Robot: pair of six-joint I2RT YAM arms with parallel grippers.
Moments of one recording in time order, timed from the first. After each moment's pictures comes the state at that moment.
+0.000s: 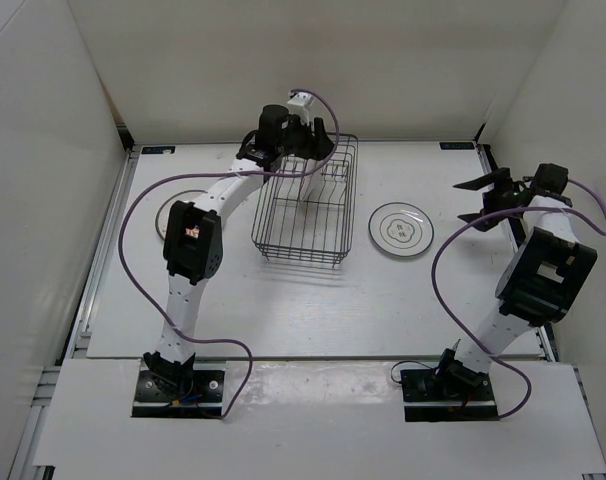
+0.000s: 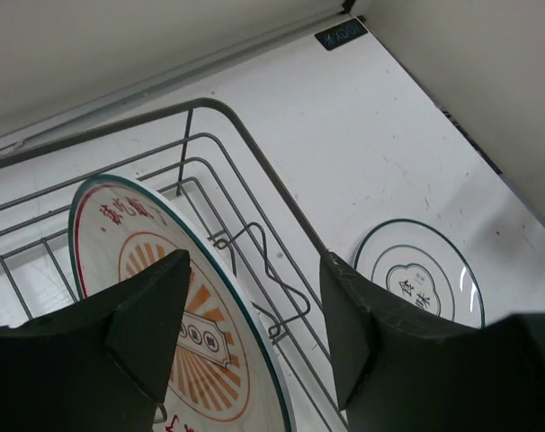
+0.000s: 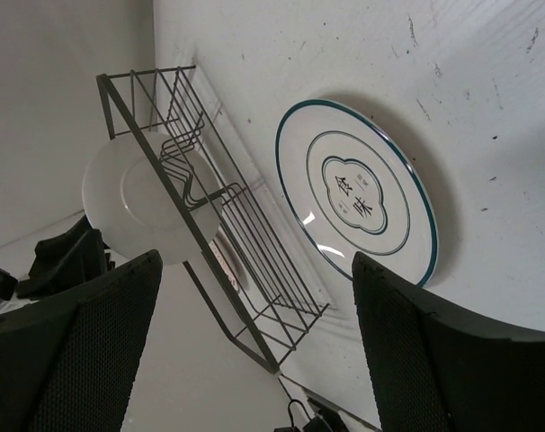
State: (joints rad) left arm -0.44 2.27 2.03 -0.01 0.39 -0.26; right arm -0.46 1.78 1.32 -0.50 -0.76 0.80
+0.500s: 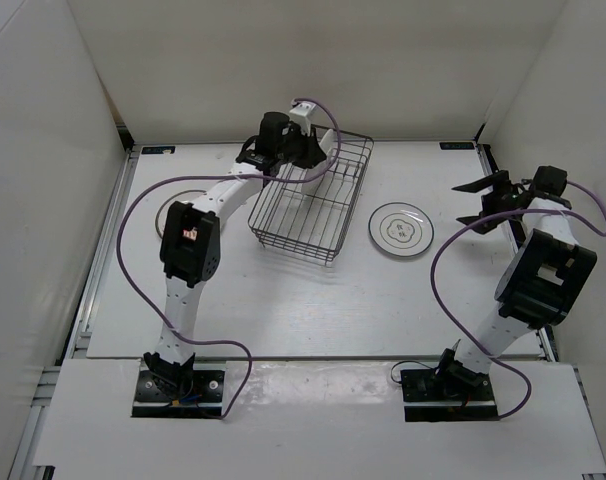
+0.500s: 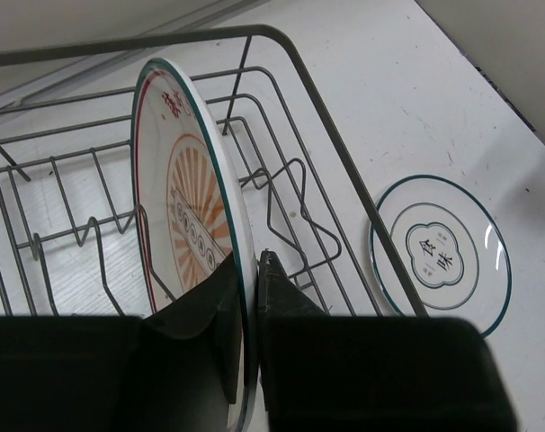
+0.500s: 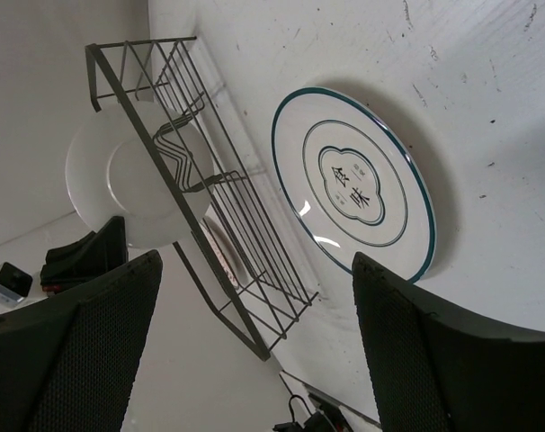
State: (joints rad) left arm -0.45 2.24 1.95 -0.07 0.38 -0.16; right arm -0.46 1.75 1.29 -0.50 -0.76 0.80
